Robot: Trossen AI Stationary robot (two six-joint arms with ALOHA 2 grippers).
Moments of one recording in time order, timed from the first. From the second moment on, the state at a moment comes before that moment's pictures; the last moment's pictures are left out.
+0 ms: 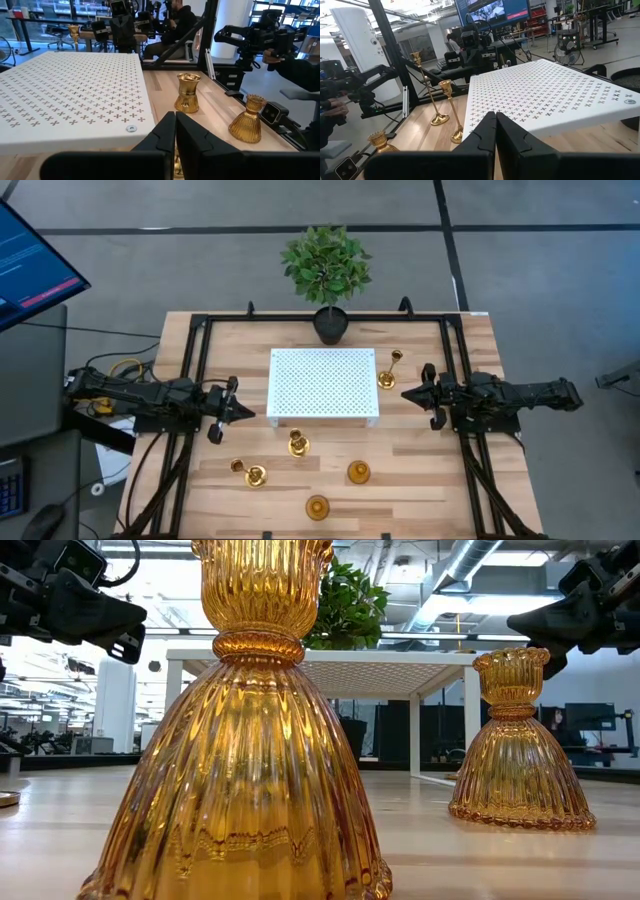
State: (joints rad) left arm -0.17 0.09 0.01 0.19 0.02 -0.02; right arm 0.08 0.02 0.01 0.04 0.10 0.25
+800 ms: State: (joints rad) left arm -0.17 0.09 0.01 0.20 0.02 -0.03; right arm 0.08 0.02 0.02 0.12 0.11 0.21
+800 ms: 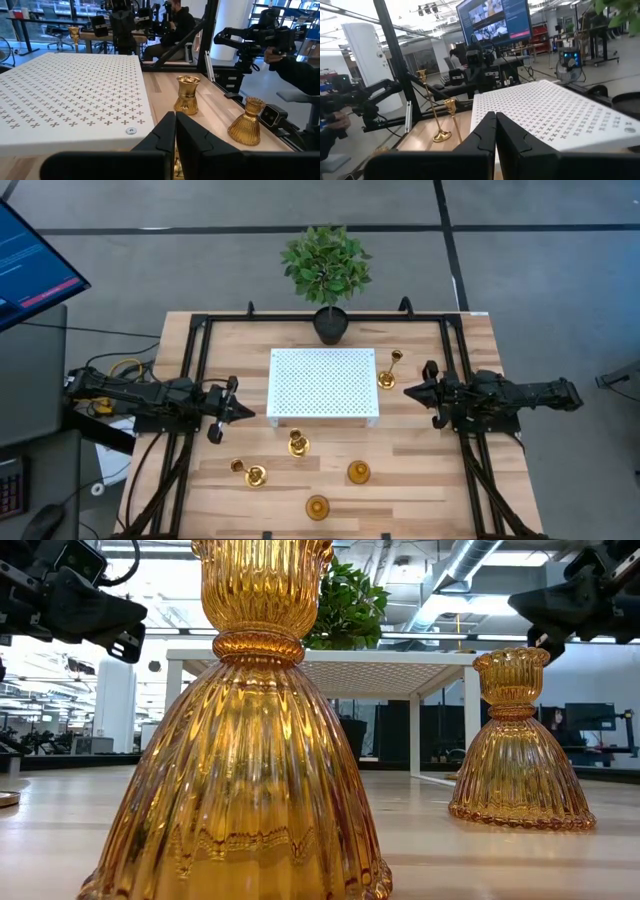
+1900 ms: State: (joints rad) left arm -0.17 0.09 0.01 0.20 0.02 -0.03; right arm 0.33 0.23 0.03 0.22 0.49 0.18
